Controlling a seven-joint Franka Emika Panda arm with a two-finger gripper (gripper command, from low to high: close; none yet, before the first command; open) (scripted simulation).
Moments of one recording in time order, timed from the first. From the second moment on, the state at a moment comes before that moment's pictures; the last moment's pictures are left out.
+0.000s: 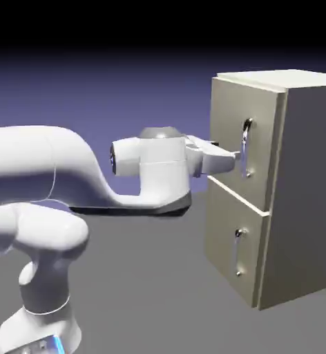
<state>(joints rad) 0.82 -1.07 -0.97 -2.62 -2.79 2.78 2.77</state>
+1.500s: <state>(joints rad) 0.15 -0.97 0.13 -2.91 -1.83 2.32 2.88</state>
